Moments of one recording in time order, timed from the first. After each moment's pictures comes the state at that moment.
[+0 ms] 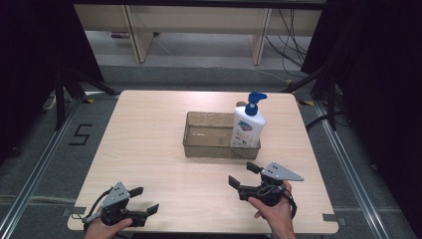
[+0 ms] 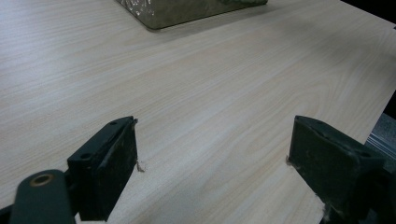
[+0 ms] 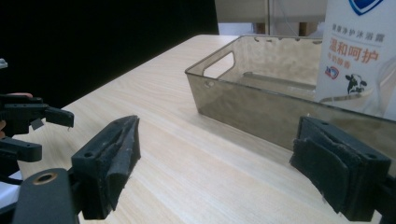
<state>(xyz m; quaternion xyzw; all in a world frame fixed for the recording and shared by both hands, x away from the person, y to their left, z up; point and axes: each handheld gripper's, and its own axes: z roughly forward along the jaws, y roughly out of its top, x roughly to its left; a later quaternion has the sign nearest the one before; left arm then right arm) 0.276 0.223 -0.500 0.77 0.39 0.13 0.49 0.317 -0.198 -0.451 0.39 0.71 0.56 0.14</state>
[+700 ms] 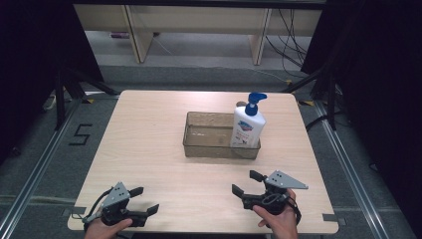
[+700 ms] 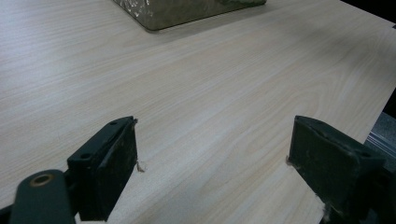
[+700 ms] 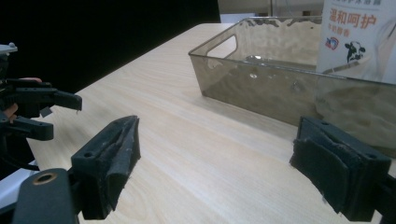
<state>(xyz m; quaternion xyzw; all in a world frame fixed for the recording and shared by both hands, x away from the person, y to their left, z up) 0.276 0.223 -0.499 0.78 0.38 0.13 0.48 0.301 -0.209 -0.461 0.39 0.72 0.56 0.13</state>
